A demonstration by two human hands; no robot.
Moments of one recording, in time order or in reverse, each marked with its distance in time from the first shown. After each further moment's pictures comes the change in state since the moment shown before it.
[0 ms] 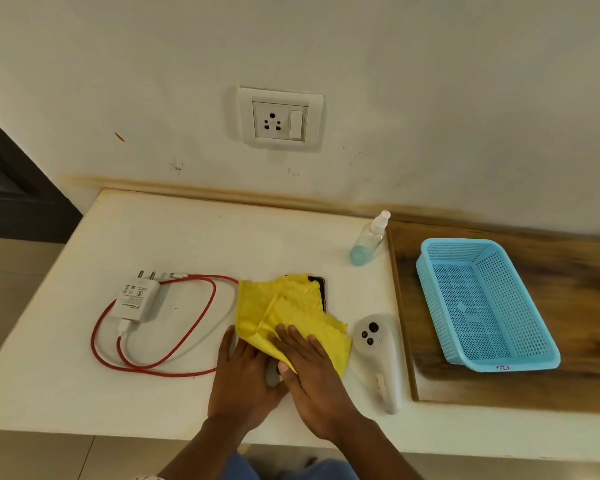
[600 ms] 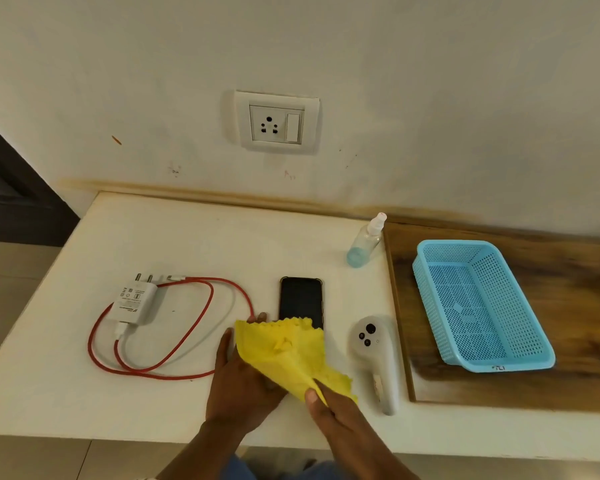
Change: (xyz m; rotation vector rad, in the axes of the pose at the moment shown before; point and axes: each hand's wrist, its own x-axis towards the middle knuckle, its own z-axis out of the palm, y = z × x) left_hand -0.005 0.000 0.001 -0.308 -0.073 -0.054; right_hand -0.058 -0.028 -0.036 0.567 -0.044 0.340
